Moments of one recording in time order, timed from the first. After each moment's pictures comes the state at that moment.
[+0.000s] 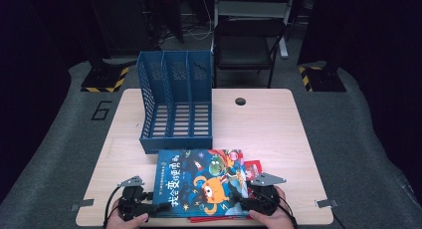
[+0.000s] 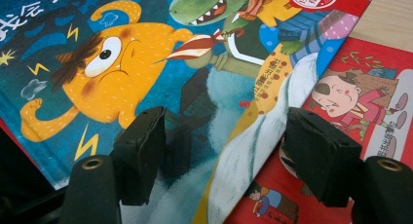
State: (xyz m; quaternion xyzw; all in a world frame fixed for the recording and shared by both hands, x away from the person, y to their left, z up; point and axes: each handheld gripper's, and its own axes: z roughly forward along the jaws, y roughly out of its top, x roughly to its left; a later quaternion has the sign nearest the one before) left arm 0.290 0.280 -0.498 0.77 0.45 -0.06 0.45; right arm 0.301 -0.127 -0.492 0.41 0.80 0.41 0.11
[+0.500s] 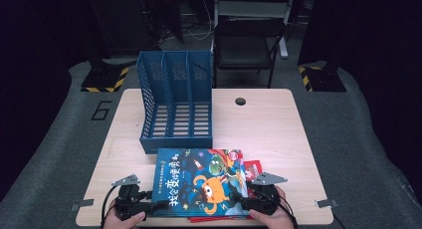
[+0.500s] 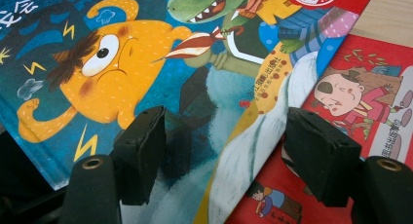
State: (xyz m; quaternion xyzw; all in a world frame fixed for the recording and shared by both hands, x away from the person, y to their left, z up) left arm 0.288 0.285 -0.488 0.75 0.46 -0.07 0.48; right arm 0.302 -0.129 -0.491 0.41 0.80 0.42 0.10
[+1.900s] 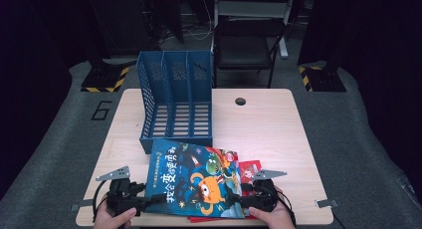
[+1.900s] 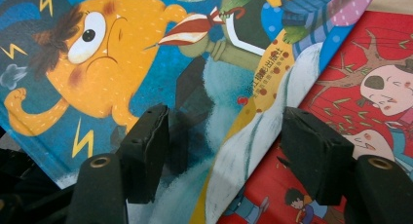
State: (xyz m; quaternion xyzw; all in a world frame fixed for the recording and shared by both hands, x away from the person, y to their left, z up) left arm 0.285 0.289 -0.431 0.74 0.39 -0.07 0.54; right arm 0.311 -0.127 -0.487 0.43 0.79 0.43 0.00
